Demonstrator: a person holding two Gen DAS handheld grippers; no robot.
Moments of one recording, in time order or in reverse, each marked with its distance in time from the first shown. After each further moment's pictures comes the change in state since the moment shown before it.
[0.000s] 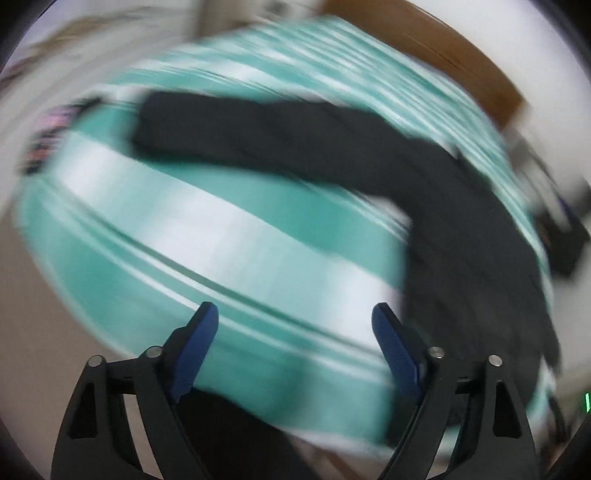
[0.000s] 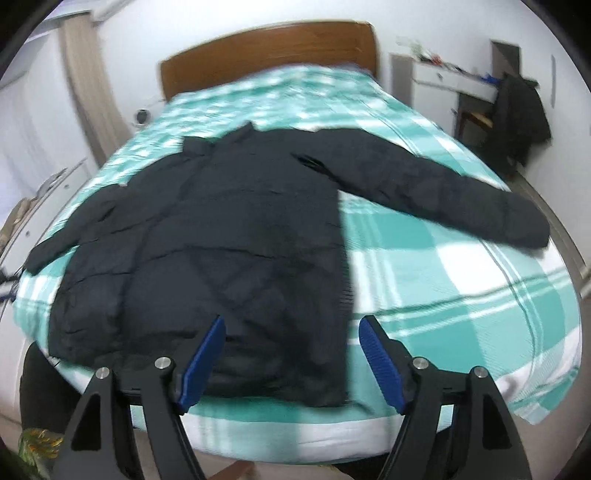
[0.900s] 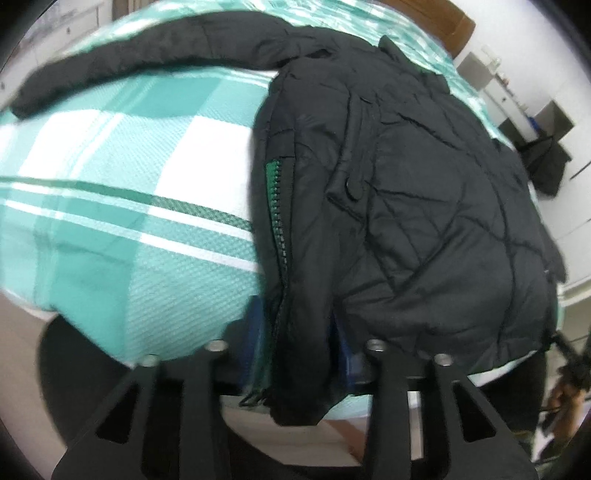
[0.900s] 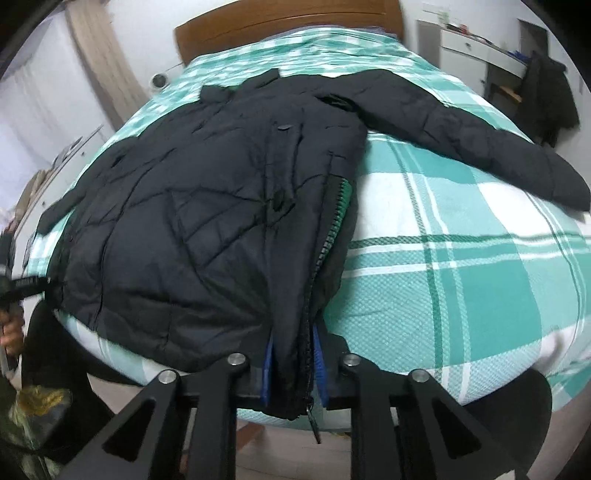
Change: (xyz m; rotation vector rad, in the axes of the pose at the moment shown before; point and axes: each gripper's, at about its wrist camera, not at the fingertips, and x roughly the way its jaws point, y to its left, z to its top) left arm -0.024 0.010 -0.072 0.188 0.126 0.021; right arm 0.025 0.030 -0.044 -0.061 0.125 0.075
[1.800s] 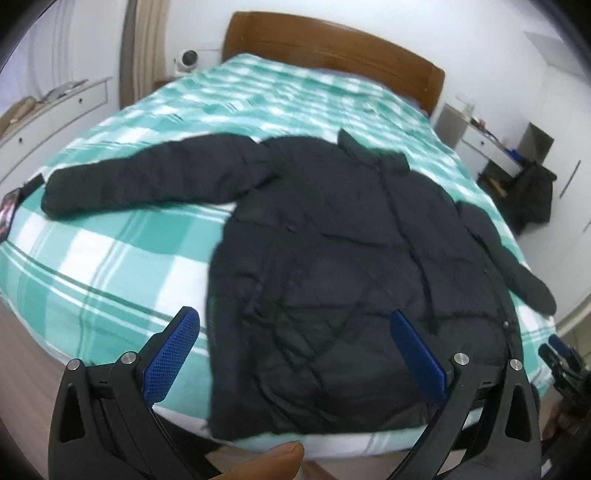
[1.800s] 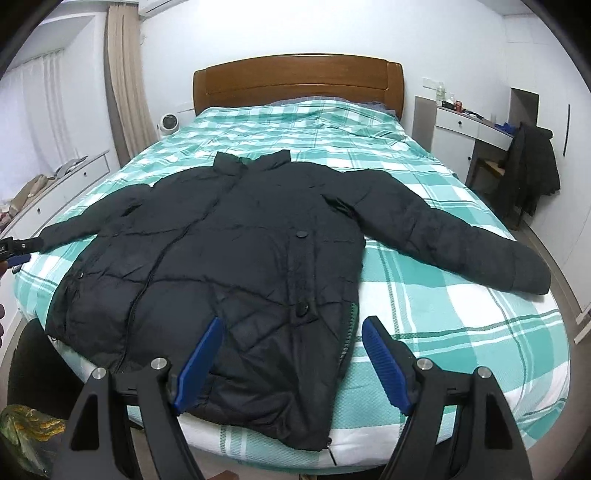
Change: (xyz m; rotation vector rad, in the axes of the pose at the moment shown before) left arm -0.072 -0.111 0.087 0.067 -0.314 0.015; right arm -0.067 0.044 0.019 -0.143 -0.272 -0.075
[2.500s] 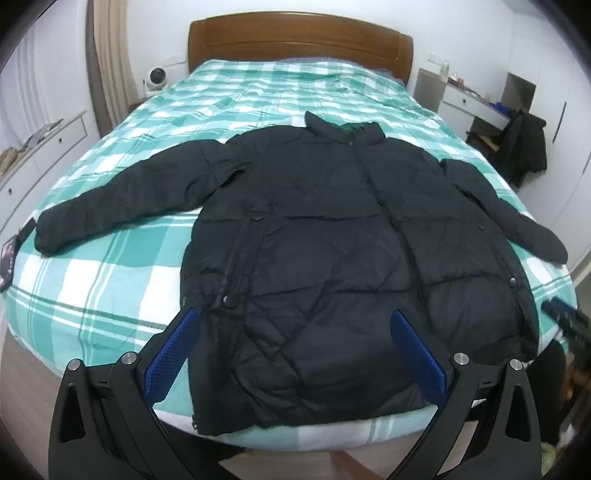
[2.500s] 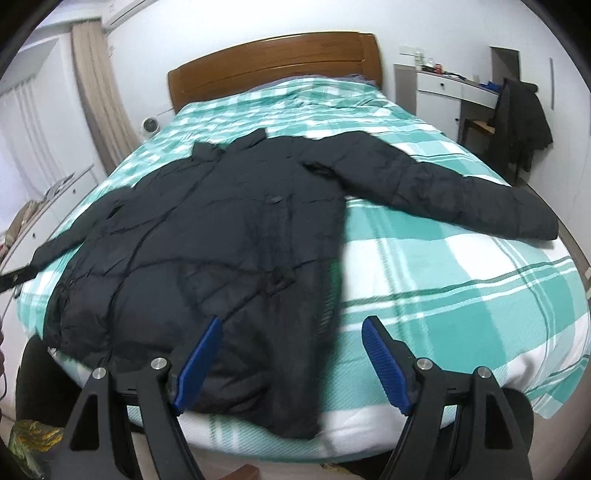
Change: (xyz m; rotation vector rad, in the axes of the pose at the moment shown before) left arm 0.070 -0.056 0.089 0.196 0.050 0.065; right arm 0.029 -0.055 -0.020 0.176 0.042 -0.004
